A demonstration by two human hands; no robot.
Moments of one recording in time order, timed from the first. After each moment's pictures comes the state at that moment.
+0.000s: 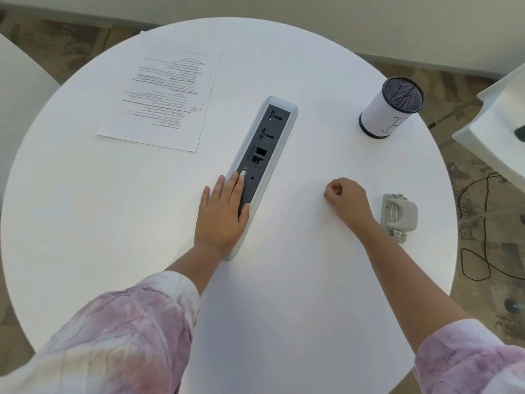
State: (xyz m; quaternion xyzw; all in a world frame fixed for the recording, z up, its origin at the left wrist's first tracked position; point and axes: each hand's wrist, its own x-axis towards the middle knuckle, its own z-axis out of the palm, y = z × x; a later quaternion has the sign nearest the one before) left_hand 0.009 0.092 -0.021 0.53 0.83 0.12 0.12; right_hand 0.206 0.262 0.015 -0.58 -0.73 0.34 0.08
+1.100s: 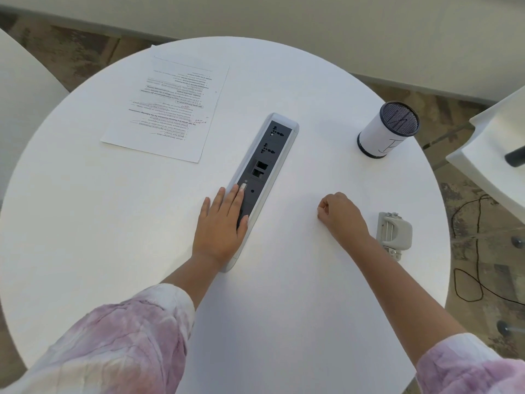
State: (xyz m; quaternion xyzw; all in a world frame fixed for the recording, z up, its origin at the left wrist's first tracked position) left_hand 0.010 0.093 -0.017 0.53 0.83 0.12 0.11; right_hand 0.198 0.260 0.021 -0.51 -0.84 0.18 -0.04
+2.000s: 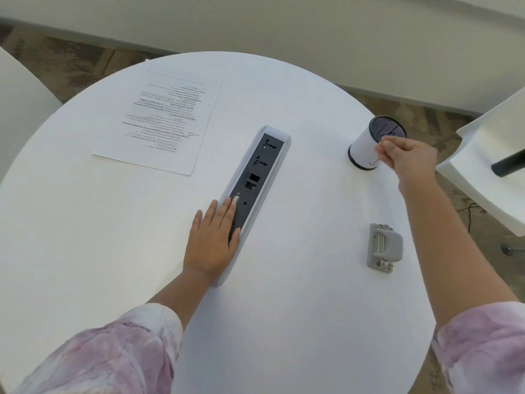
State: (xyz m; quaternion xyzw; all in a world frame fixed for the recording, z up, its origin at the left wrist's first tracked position) left_hand 0.010 0.093 -0.012 0.53 0.83 0.11 0.11; right_hand 0.210 0.372 0.118 -0.59 -0.50 0.50 0.38
